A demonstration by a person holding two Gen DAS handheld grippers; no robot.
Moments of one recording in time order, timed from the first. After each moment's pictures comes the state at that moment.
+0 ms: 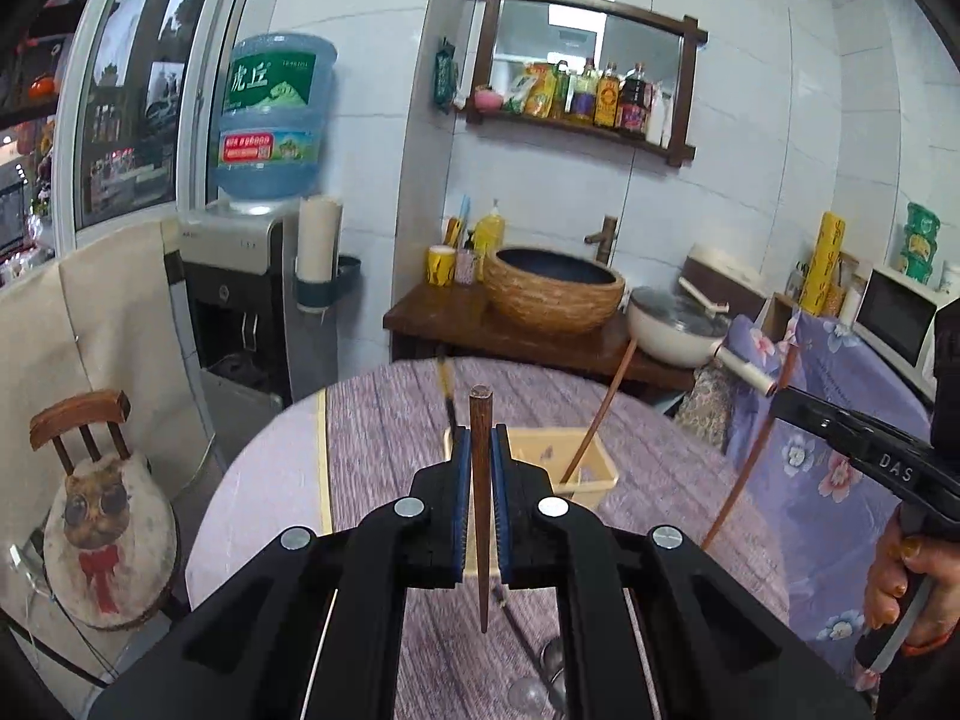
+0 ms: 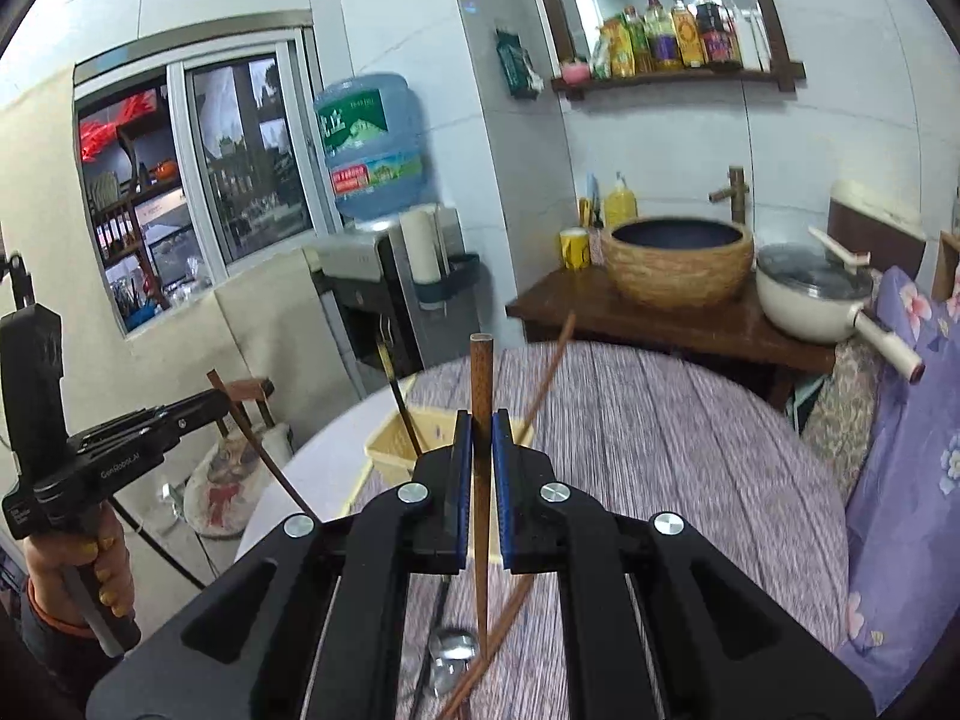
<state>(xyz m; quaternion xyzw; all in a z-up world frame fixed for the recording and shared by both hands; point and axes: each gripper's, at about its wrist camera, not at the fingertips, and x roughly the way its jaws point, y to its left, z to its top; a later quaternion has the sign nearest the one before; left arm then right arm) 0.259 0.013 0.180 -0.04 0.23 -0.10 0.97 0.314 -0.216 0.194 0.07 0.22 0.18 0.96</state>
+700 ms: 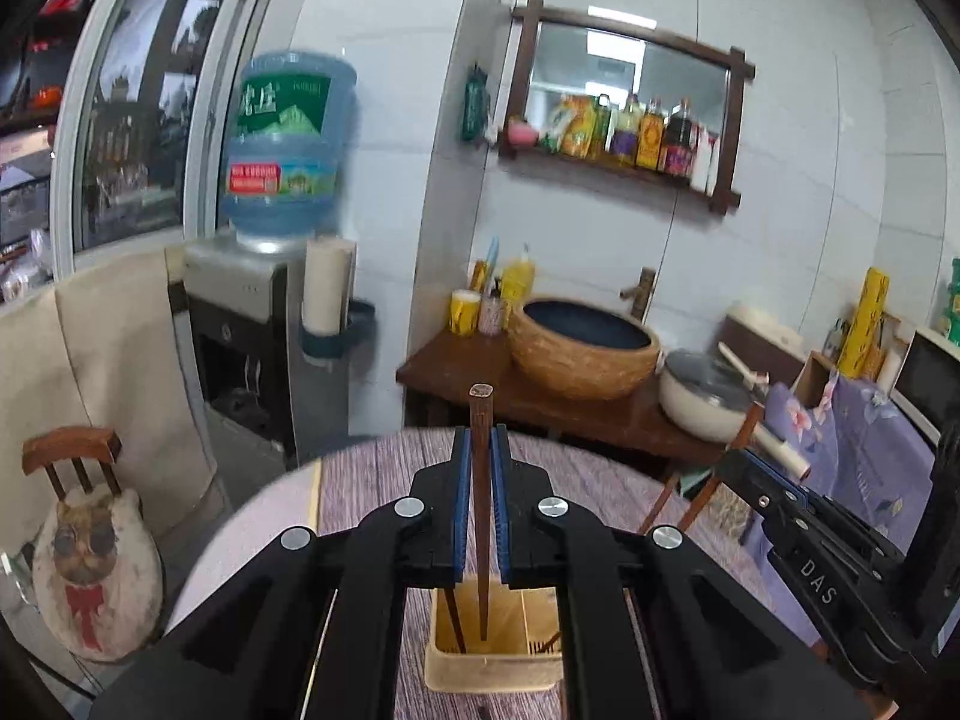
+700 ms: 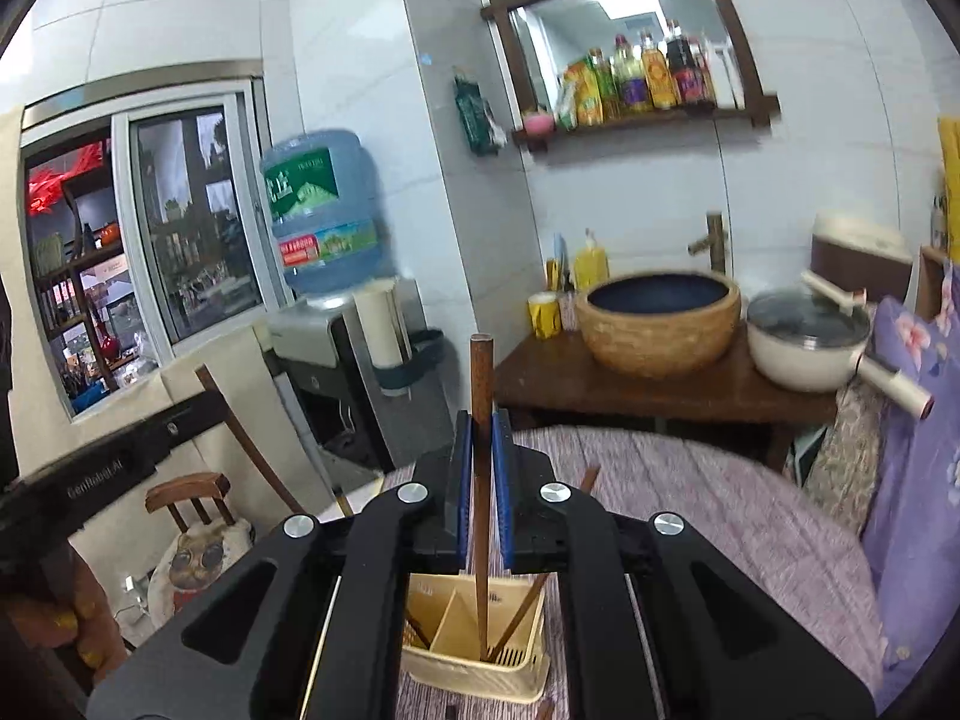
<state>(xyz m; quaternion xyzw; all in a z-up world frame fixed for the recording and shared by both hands) 0.349 -0.011 0.190 -0.07 0.21 -0.06 0.97 0.414 -0.176 0.186 0.09 0.19 0.12 0.97</state>
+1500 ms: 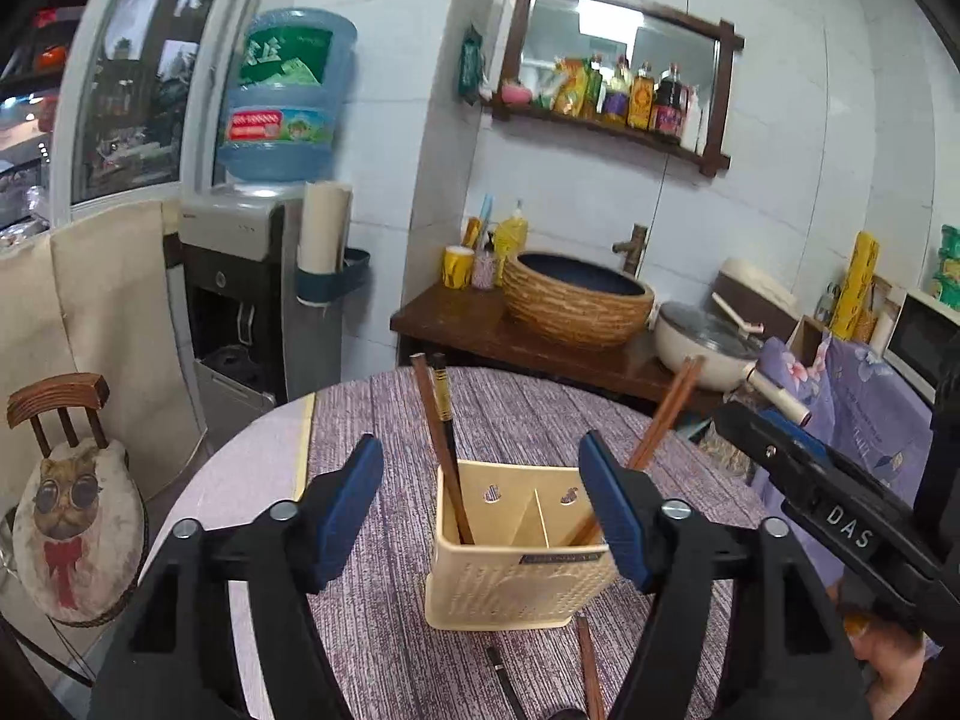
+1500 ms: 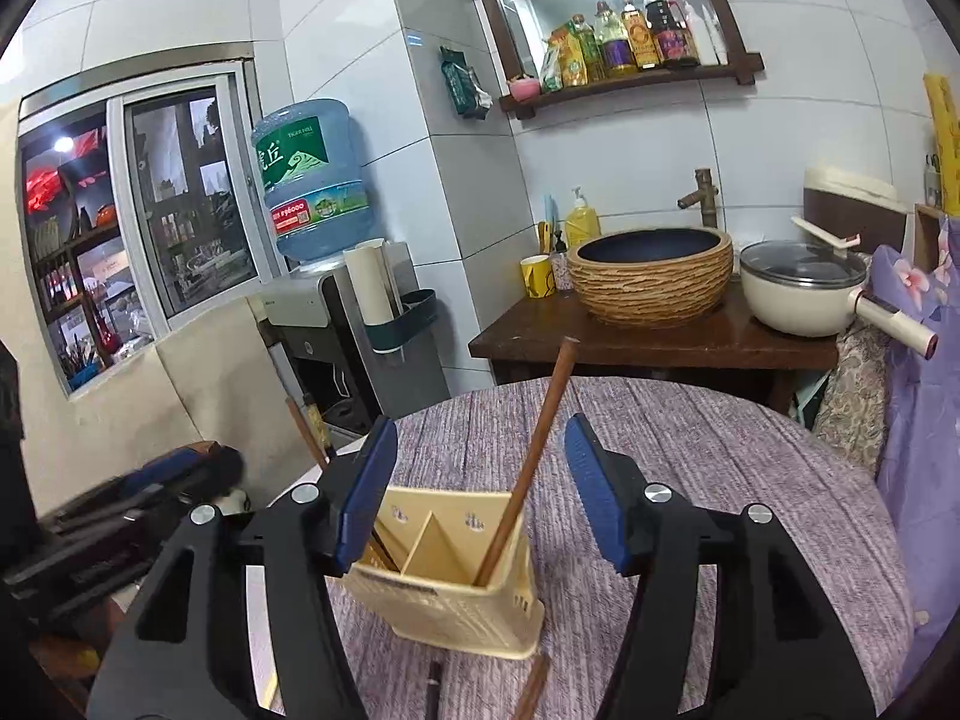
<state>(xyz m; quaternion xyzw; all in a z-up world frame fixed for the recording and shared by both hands) 0.306 -0.001 0.137 -0.07 0.22 -0.07 0.97 0.372 -0.189 0.125 0.09 0.19 0.11 0.97</state>
